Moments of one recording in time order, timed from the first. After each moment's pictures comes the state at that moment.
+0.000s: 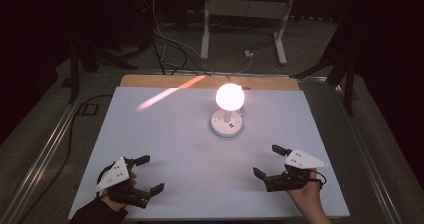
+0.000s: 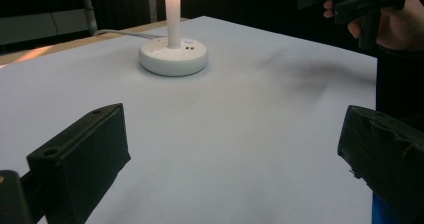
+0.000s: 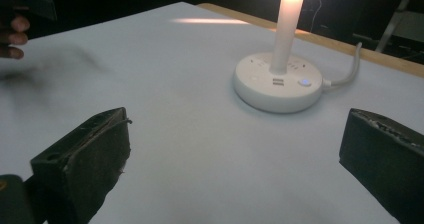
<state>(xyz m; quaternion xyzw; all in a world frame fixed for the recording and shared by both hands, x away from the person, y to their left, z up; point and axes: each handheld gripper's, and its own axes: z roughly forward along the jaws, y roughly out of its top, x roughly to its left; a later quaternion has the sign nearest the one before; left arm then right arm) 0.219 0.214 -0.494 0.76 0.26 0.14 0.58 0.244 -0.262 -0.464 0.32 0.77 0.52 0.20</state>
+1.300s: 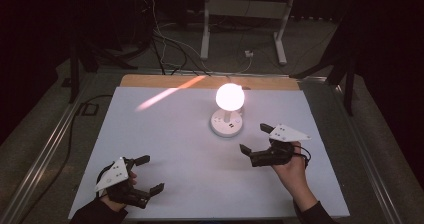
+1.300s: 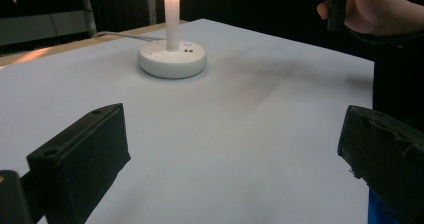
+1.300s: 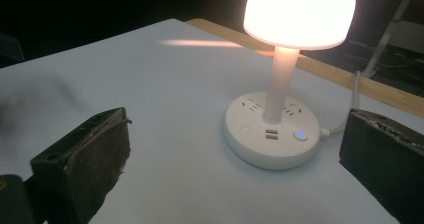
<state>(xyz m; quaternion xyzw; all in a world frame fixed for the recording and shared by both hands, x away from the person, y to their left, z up) 0.218 0.215 -0.492 0.75 0.26 0.14 0.59 0.295 -0.224 -0.434 0.32 0.77 0.51 0.21</state>
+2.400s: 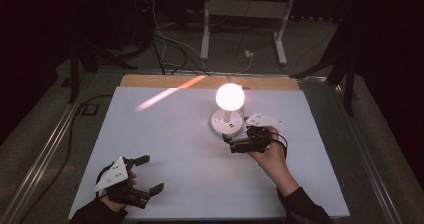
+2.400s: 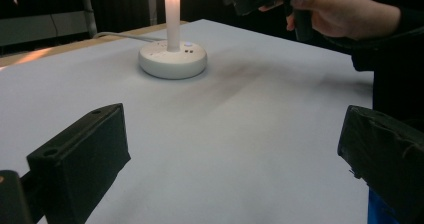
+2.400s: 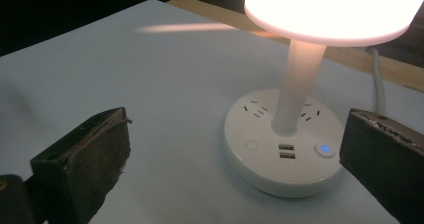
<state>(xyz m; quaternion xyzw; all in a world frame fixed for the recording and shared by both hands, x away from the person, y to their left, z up) 0.218 0.216 -0.492 0.75 0.26 0.14 0.59 0.338 -0.176 -0.450 0.37 0.78 0.47 0.20</state>
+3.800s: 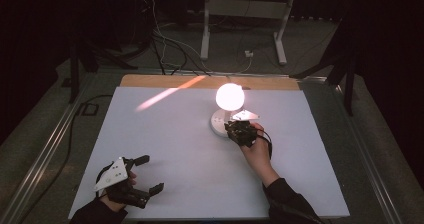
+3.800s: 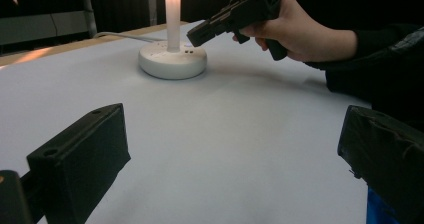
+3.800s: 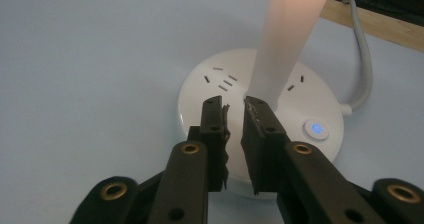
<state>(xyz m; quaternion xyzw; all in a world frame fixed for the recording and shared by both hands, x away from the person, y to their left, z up) 0.218 0.216 -0.492 0.75 0.26 0.14 0.59 0.373 -0.147 -0.487 0.43 0.79 0.38 0.23</state>
